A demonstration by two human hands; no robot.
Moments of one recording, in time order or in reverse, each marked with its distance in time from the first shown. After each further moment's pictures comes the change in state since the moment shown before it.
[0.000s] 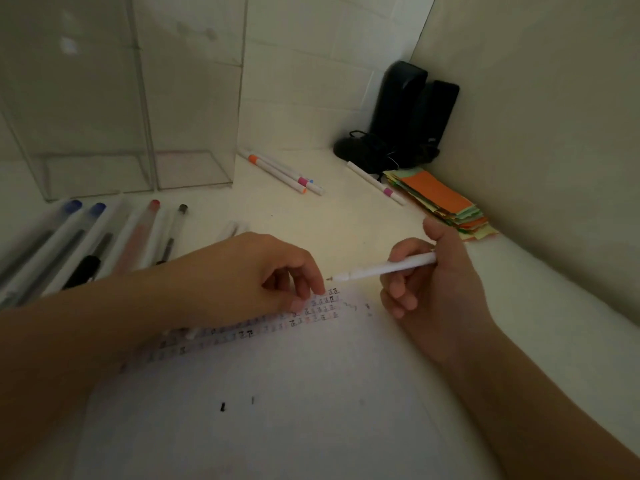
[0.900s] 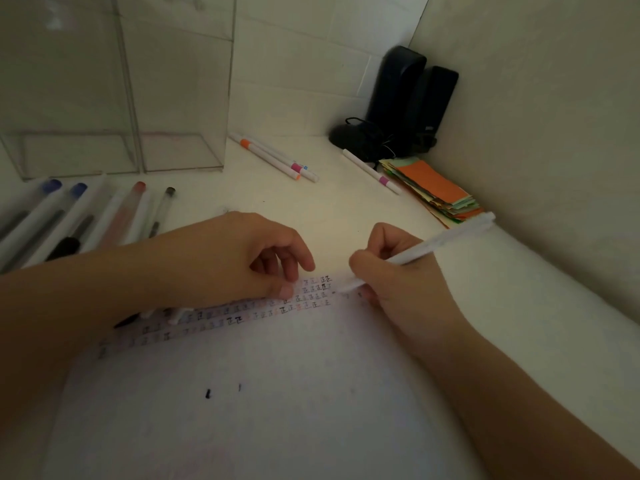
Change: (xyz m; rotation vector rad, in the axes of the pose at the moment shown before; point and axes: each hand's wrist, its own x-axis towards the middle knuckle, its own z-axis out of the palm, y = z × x) left_hand 0.003 -0.004 -0.002 -0.046 -0.011 -0.020; right_hand 0.001 0.018 0.003 -0.693 -0.023 -0.282
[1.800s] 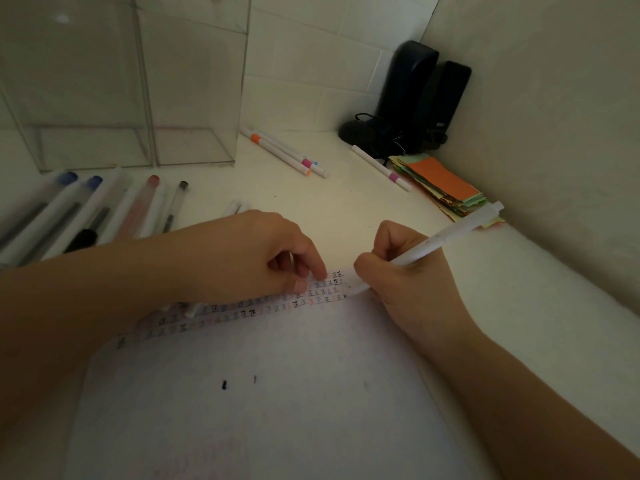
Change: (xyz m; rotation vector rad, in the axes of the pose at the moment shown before) left_hand 0.001 0.000 0.001 0.167 -0.017 0.059; right_hand -0.002 0.000 0.006 -0.137 0.030 -0.110
